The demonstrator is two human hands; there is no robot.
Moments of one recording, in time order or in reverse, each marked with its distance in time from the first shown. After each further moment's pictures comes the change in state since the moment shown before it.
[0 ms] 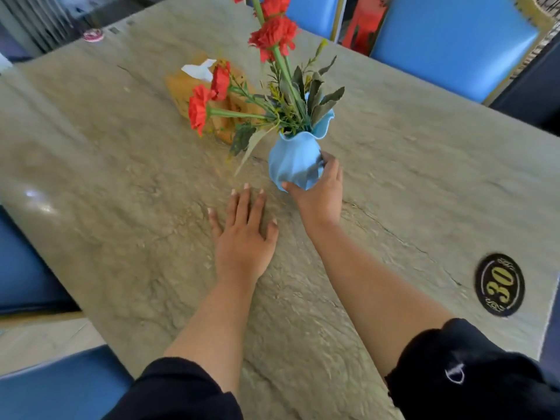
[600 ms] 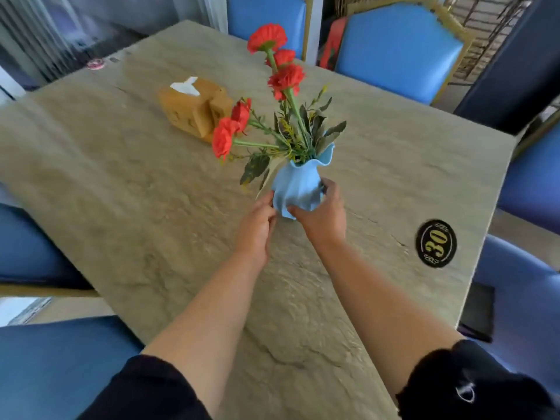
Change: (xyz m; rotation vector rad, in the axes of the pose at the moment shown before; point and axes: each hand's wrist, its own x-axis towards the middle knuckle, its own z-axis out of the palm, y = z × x) left_hand -0.056 0.091 -0.052 -1.417 -0.320 -0.243; right_hand -0.070 0.016 -0.097 -0.020 -0.029 0.090
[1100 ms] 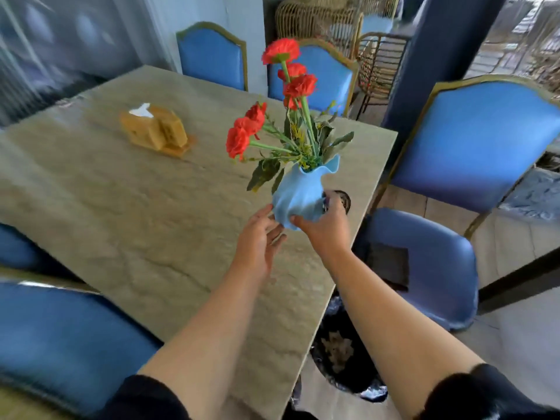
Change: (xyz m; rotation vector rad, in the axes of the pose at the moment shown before) left_hand -0.165 -0.014 0.126 -0.198 -0.096 -0.101; right_hand -0.122 0.027 -0.184 0.033 0.089 0.002
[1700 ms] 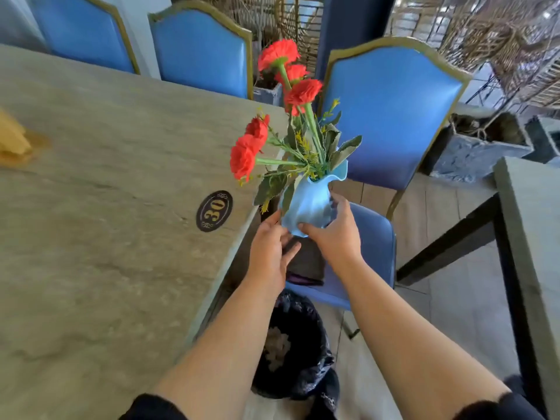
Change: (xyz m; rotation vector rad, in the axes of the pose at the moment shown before) left_hand 0.050 -0.135 0.240 -0.030 -0.062 -0.170; right_hand 0.086 0.132 -0.223 -0.048 0.076 0.111
